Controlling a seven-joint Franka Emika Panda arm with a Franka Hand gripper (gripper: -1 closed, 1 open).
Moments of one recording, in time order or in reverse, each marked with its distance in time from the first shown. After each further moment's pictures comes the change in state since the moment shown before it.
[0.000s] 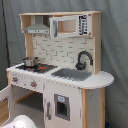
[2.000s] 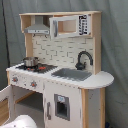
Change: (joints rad) arm -0.081 0.000 0.311 0.073 0.006 -0.029 0.563
